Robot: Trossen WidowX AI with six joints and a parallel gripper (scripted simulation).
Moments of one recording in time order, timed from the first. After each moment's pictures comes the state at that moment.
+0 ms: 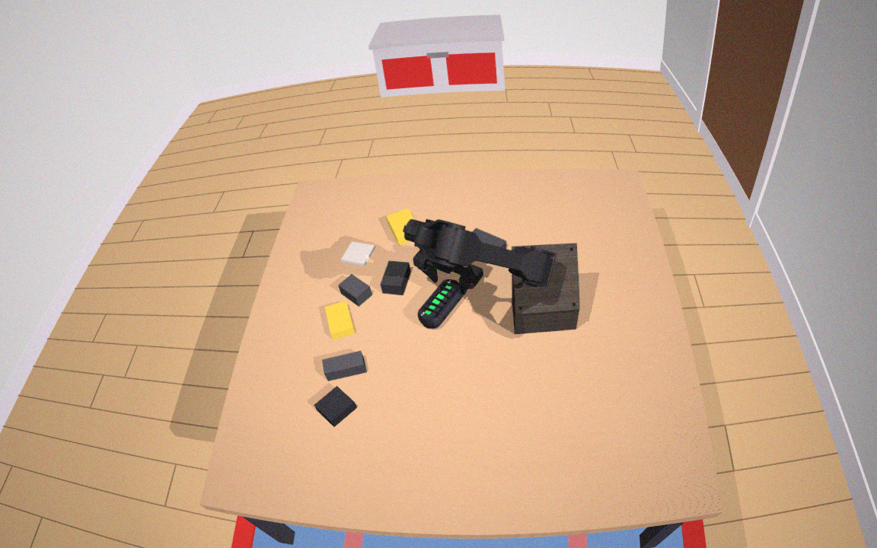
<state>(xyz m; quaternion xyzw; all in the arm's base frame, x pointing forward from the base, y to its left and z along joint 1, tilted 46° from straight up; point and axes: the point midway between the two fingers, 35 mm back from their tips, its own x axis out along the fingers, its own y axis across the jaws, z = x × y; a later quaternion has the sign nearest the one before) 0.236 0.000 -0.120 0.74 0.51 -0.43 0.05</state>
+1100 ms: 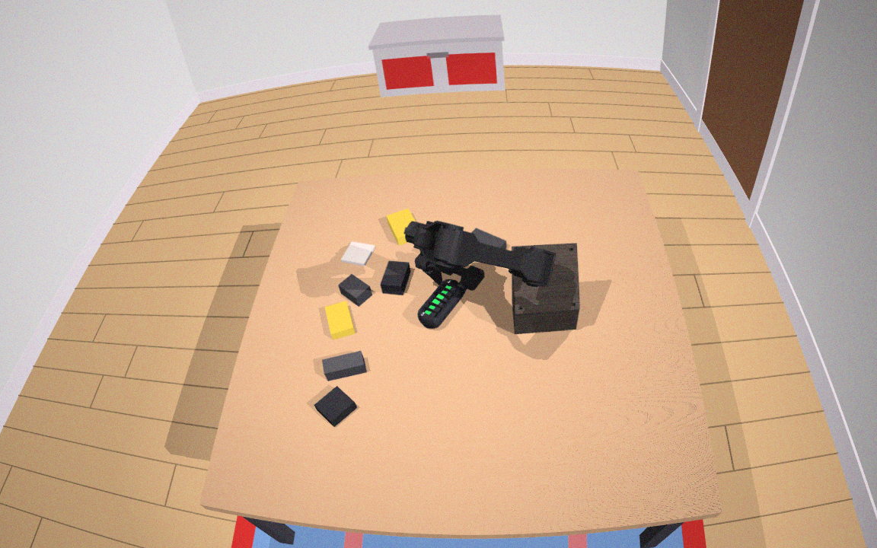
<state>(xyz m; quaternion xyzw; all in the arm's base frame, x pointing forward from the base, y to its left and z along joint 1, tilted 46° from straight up) 0.233 0.005 -0.123 0.74 0.51 -0.44 0.04</state>
